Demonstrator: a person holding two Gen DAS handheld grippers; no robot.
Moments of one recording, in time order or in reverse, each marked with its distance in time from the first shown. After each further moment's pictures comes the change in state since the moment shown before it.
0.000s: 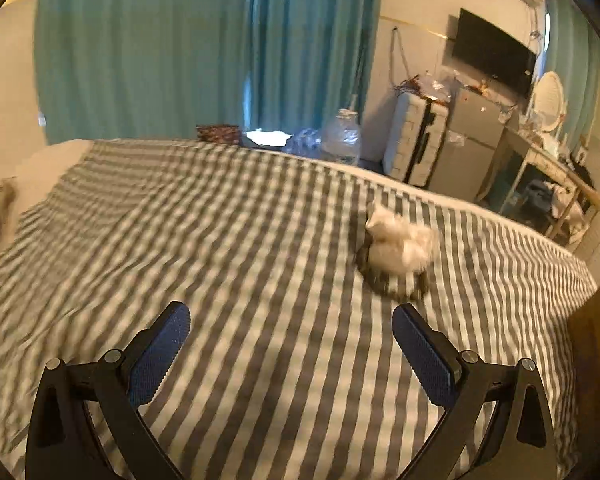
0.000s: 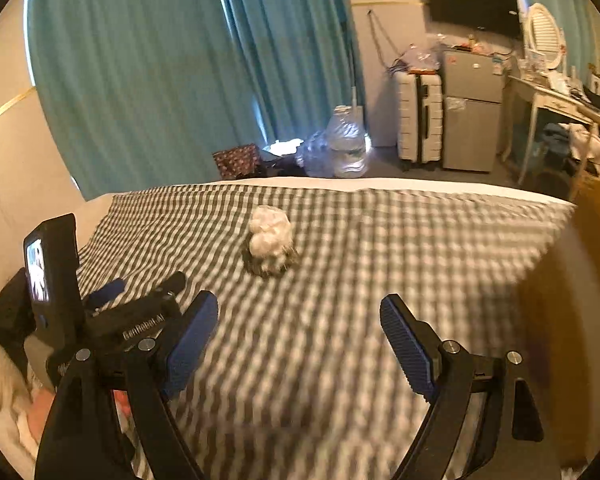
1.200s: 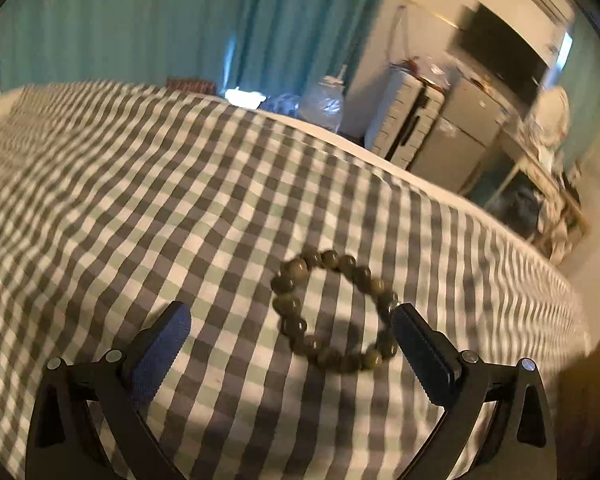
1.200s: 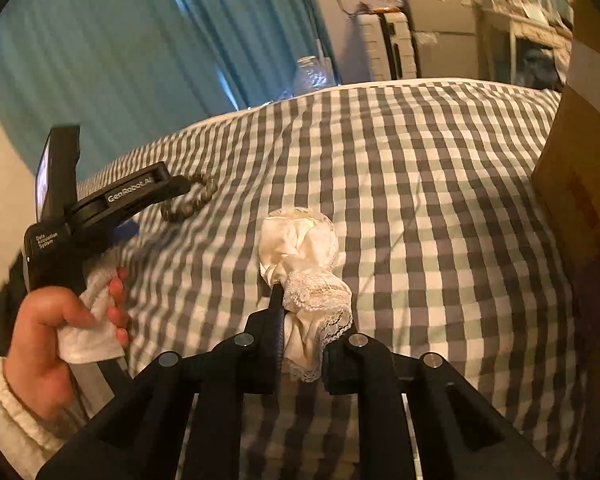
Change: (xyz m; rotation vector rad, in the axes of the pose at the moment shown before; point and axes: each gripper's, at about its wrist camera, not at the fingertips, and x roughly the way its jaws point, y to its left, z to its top) left arm 0.102 -0.044 0.025 -0.130 0.143 -0.108; right arm 0.041 -0.079 -0.080 0.177 0.119 -0.010
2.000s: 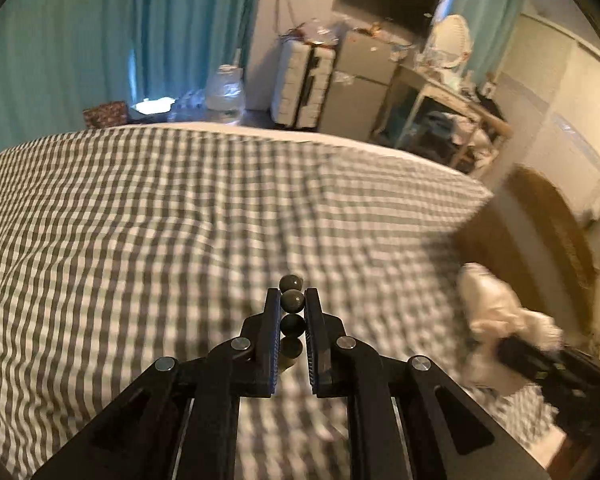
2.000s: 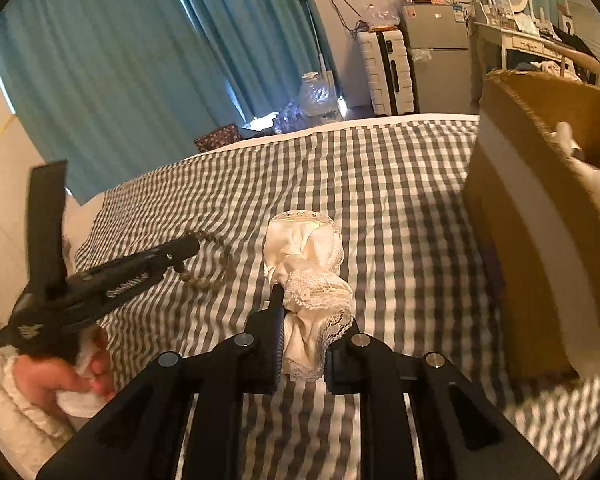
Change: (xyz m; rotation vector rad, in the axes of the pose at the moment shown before) left arm -0.158 -0.044 -0.070 0.344 0.070 -0.204; right arm -0.127 0.012 0.001 -0.019 -0.014 0.001
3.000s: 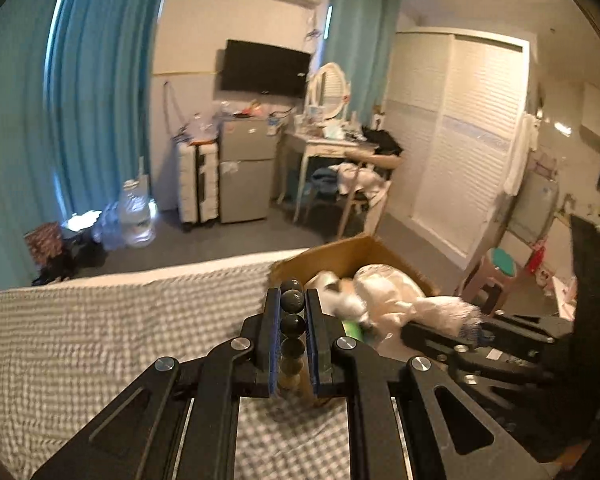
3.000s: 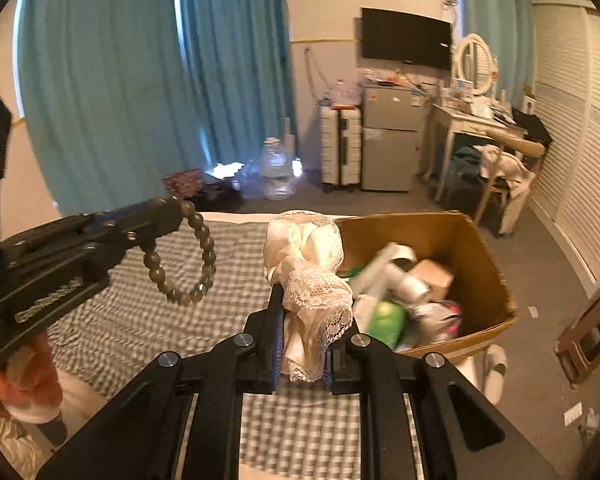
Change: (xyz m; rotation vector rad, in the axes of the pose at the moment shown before) left arm -0.200 -0.240 0.056 0.260 -0.258 -0.219; right arm -0.219 -0.045 0.053 -0.118 -0.178 -0.214
